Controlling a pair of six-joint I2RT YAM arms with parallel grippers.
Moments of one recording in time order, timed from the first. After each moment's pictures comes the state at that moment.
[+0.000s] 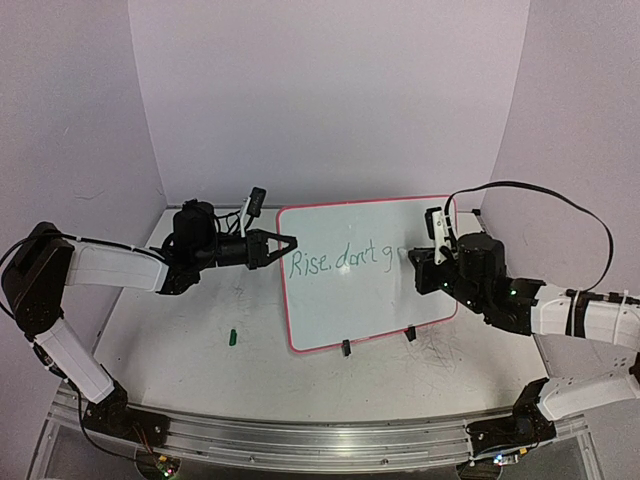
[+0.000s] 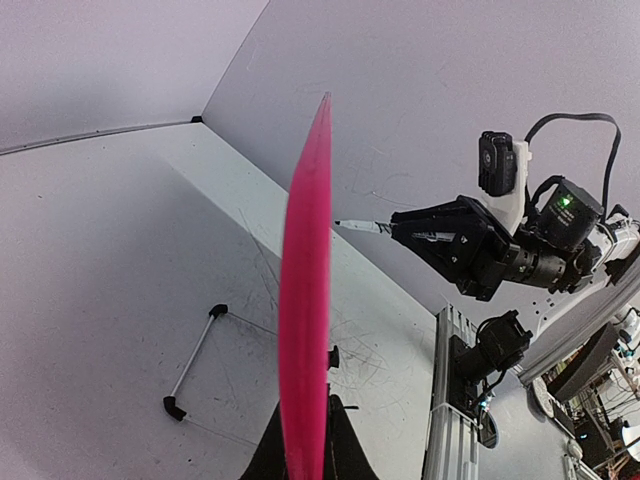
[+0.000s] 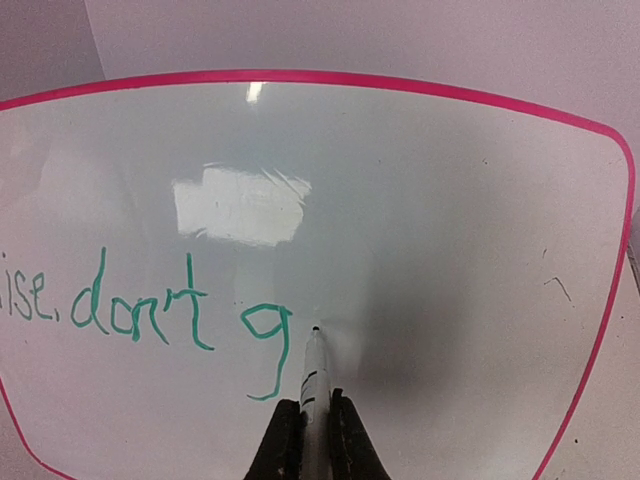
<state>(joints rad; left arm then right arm) -0.62 1.59 0.85 0.63 0.64 -0.49 0.75 1.16 0.66 0.18 0.33 0.16</state>
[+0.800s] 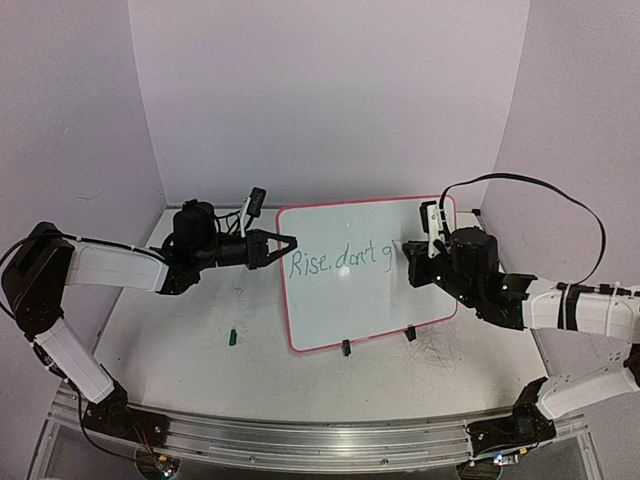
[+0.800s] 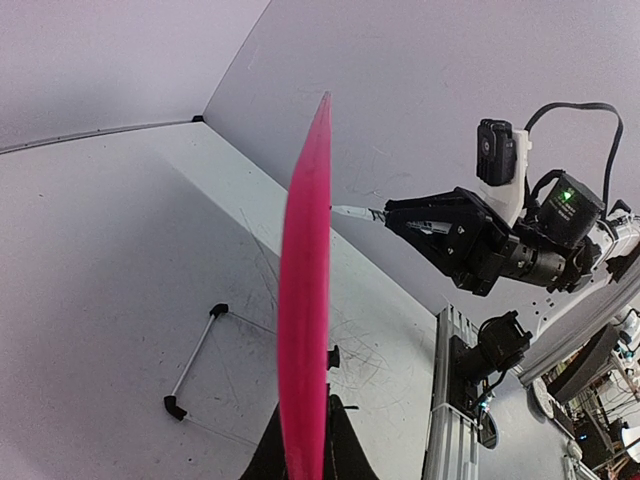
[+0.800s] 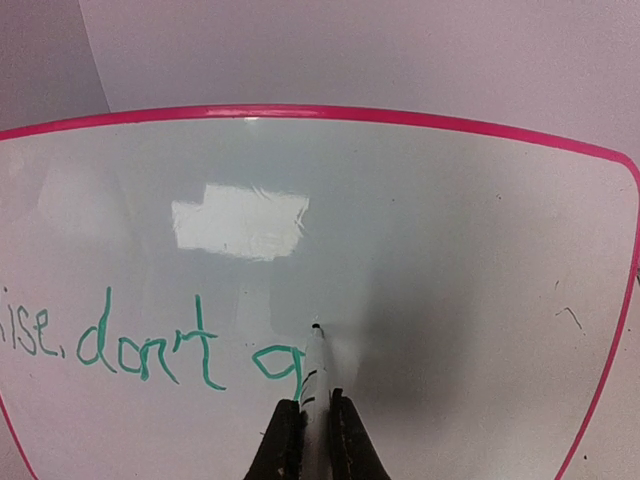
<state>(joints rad) -0.62 1.59 0.85 0.63 0.64 -0.49 0.75 1.23 0.70 0.24 0.34 0.17</state>
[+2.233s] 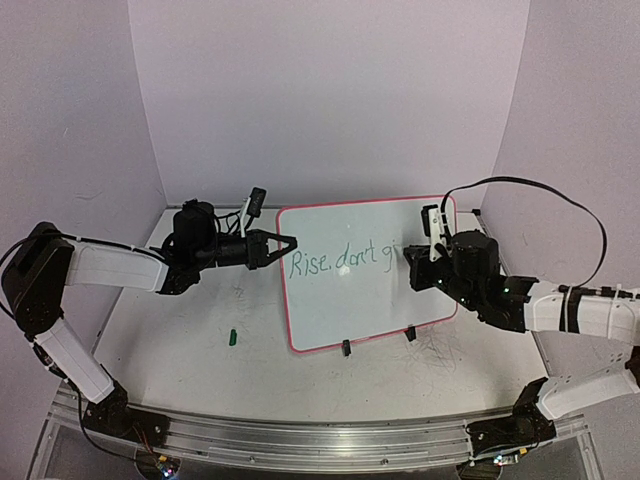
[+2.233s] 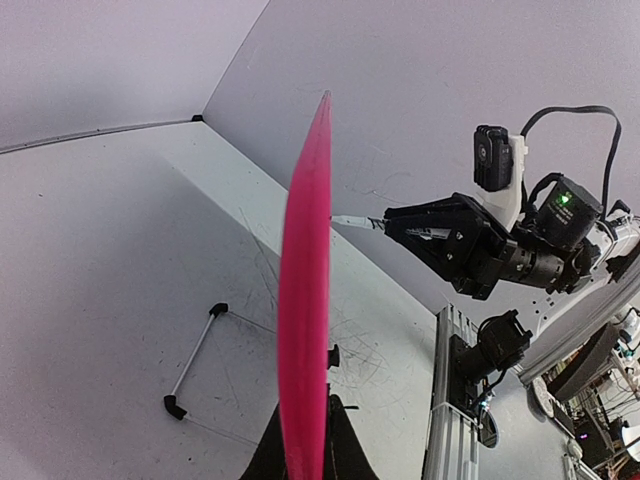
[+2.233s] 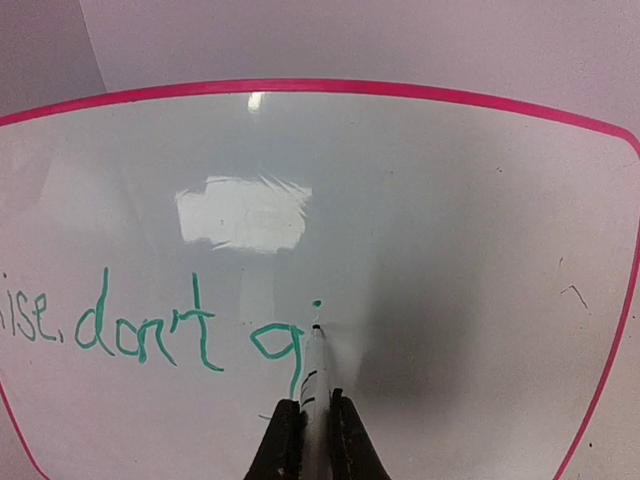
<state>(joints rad) -0.62 1.59 0.85 0.63 0.64 -0.49 0.75 1.21 0.68 0.22 0.33 0.19</state>
